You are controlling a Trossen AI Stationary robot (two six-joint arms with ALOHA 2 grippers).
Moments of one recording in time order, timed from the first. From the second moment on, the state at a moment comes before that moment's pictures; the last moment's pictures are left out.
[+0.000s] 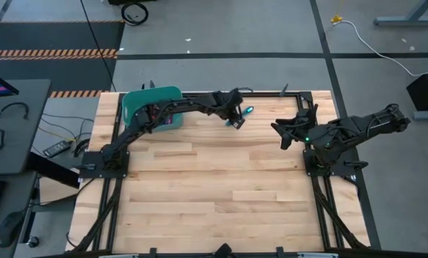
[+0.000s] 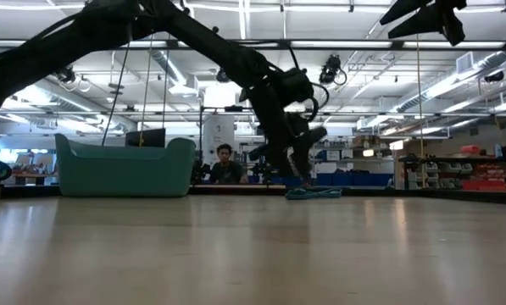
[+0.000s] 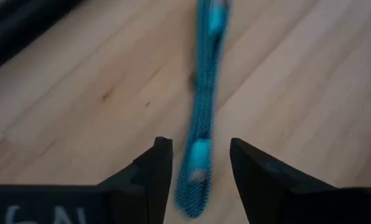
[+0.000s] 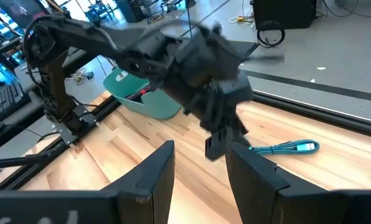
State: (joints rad) left arm 0.37 2.39 2.01 -0.59 -0.07 -0.38; right arm 0.32 0.73 0.84 -0.65 0.86 0.83
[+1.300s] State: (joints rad) left arm 0.35 2.30 2.01 -0.90 -0.10 -0.17; right arm 0.33 0.75 0.84 -0.59 0.82 0.84
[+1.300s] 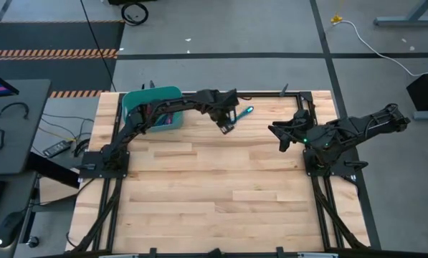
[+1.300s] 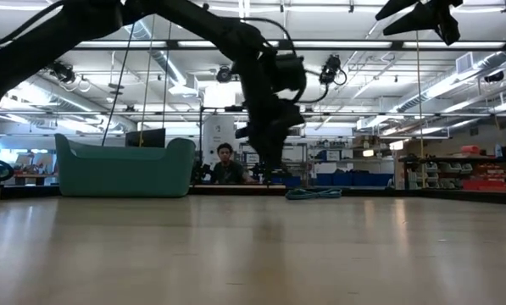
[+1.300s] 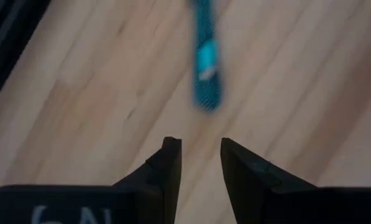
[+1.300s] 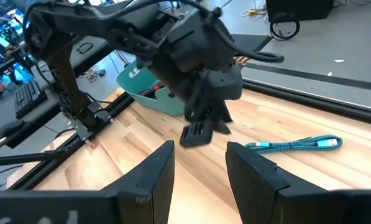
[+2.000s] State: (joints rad) left arm 0.44 2.34 2.01 -0.55 0.08 -0.02; right arm 0.33 0.87 0.84 -0.47 0.81 0.91
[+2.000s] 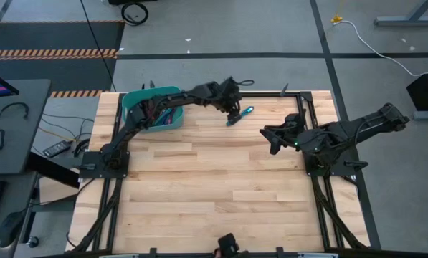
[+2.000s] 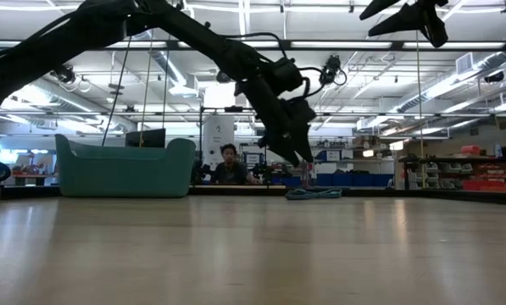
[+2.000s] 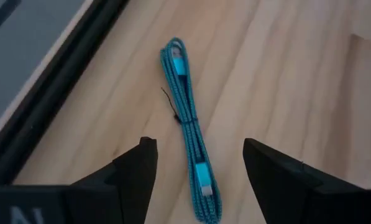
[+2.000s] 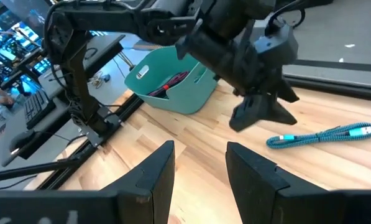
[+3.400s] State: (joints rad) left arm 0.22 1.52 1.09 -0.08 -0.05 -0.55; right arm -0.70 1.33 0.89 -0.56 -0.27 -0.12
